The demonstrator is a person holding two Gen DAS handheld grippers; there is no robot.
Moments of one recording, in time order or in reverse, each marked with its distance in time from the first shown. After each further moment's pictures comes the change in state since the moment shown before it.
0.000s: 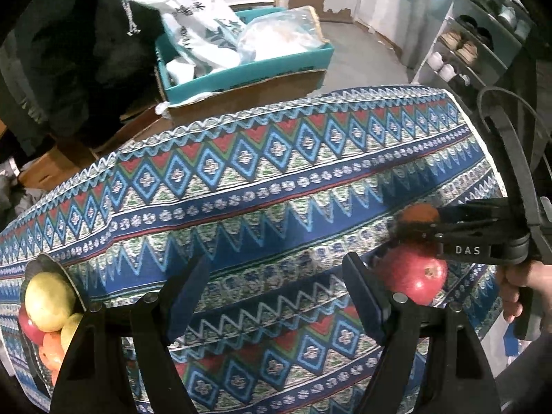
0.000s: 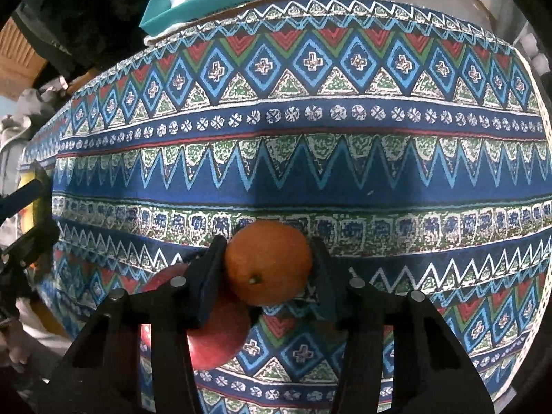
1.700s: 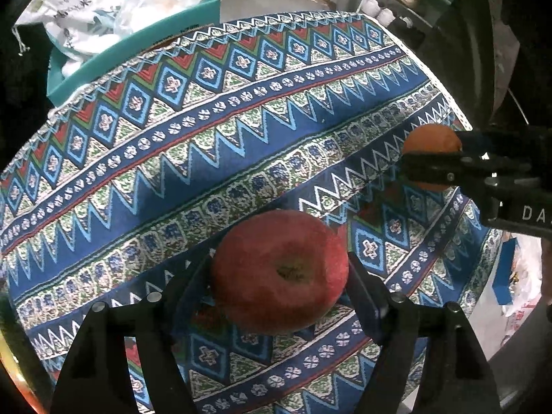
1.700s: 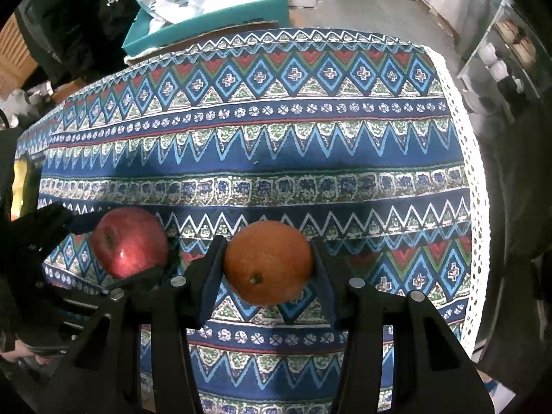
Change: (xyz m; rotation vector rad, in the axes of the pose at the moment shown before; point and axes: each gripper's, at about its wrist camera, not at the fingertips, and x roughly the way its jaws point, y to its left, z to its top) left arm 0.062 -0.120 -0.027 0.192 0.112 -0.141; right arm -0.071 -0.042 -0.039 -0.014 -0.092 -0.142
